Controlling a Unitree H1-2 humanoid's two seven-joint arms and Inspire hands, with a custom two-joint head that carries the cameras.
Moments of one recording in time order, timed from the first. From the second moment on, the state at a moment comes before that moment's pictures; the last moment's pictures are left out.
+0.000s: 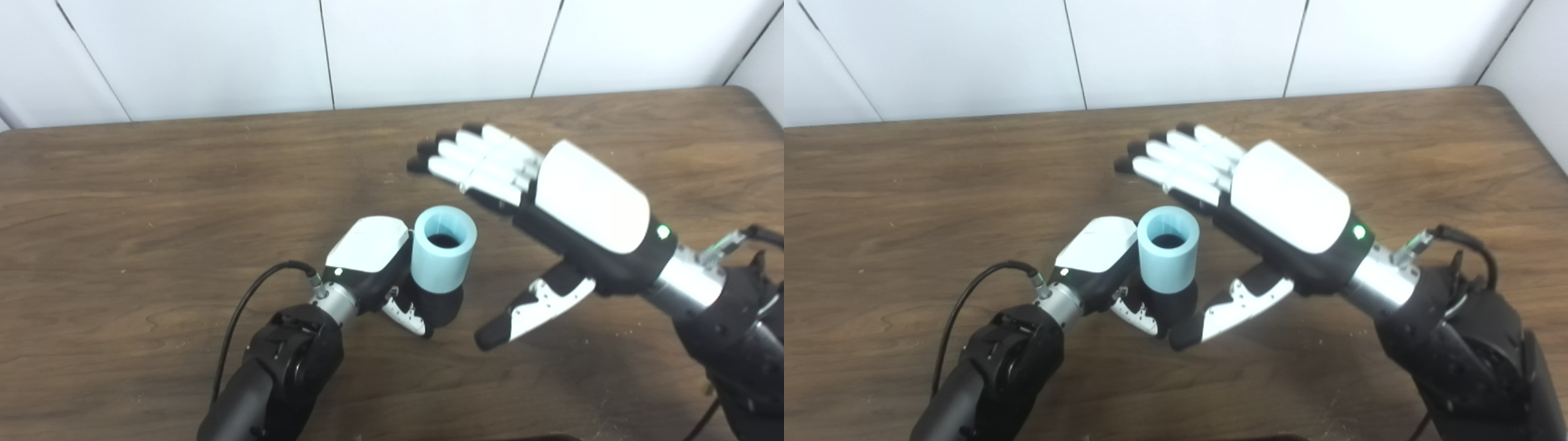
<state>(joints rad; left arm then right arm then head) -0.23 0.15 -0.59 -0.34 1.03 0.33 -0.56 -0.22 -0.47 0.13 -0.92 -0.50 0.11 0.57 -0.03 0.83</state>
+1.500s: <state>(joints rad) -0.25 0.22 -0.56 -0.29 0.93 0.10 -0.49 -0.22 -0.44 0.08 -0.86 -0.53 0.19 0.63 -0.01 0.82</state>
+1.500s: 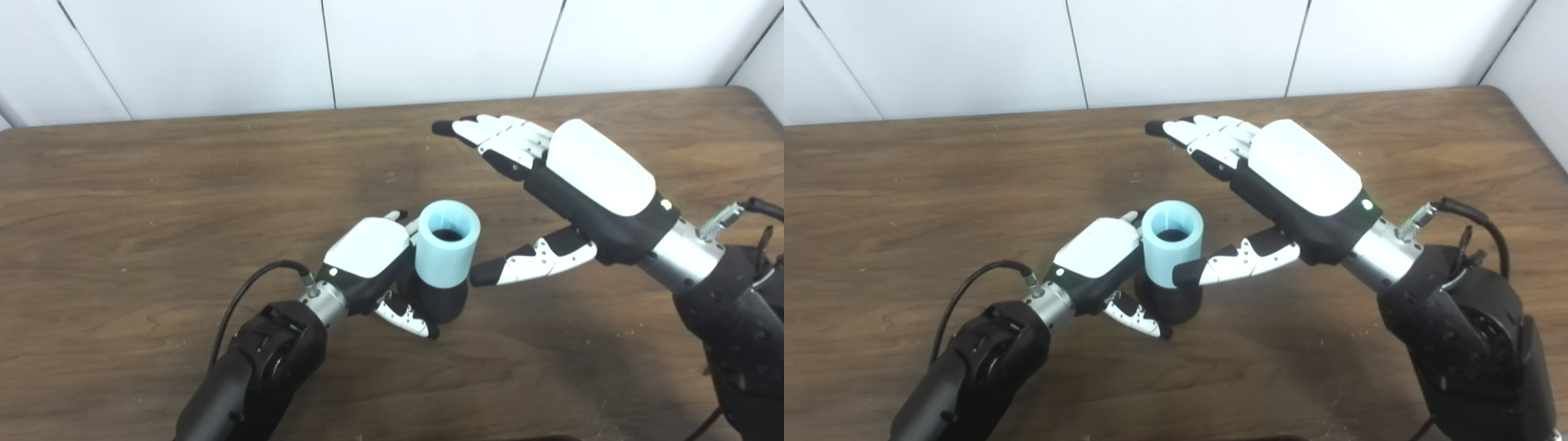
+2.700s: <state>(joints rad) -0.36 0.30 0.03 -0.52 0.31 0.46 -0.71 -0.18 -0.44 0.06 -0.73 -0.51 0.14 0.58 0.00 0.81</state>
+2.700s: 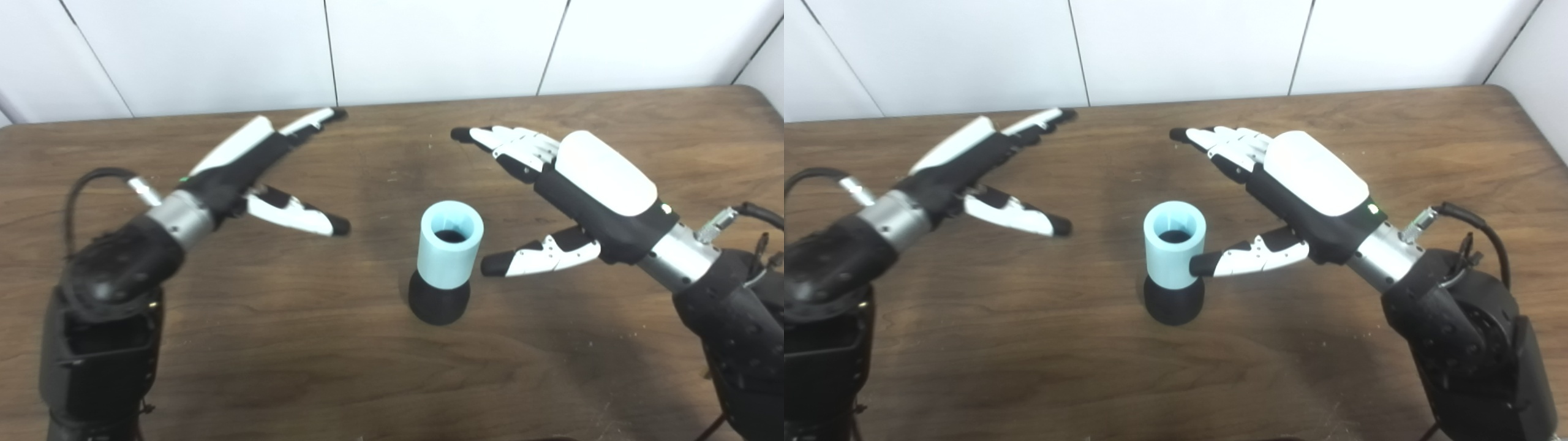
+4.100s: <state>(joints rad) 0.03 0.08 0.11 -0.19 -0.02 0.08 -0.06 -0.04 -0.03 -0.12 -0.13 0.10 0.11 0.15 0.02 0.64</state>
